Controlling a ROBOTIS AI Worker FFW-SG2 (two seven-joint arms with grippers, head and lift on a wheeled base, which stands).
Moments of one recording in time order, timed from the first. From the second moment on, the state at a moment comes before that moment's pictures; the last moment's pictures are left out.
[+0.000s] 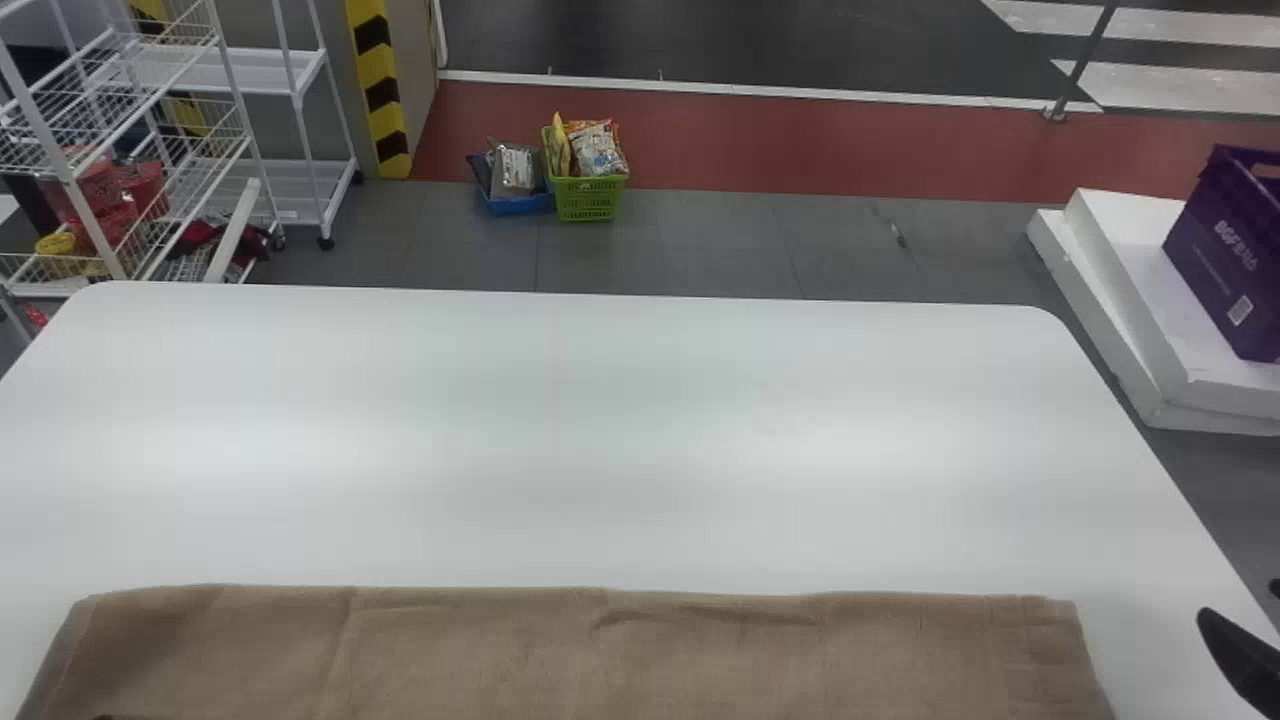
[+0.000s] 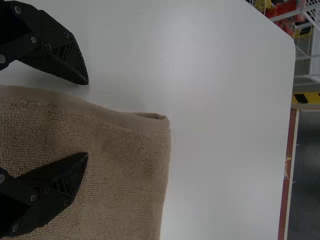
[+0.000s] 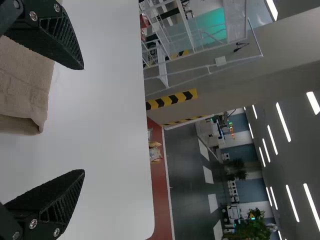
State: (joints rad) left arm 0.51 0.00 0.47 -2.35 -0.16 1.14 -0.59; right arm 0.42 0.00 -0.89 -2.01 -0.24 0.44 1.17
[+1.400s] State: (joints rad) left arm 0.47 0.00 0.58 -2.72 -0.18 1.55 -0.74; right arm 0.42 0.00 -0.83 -1.96 -0.21 0.36 1.17
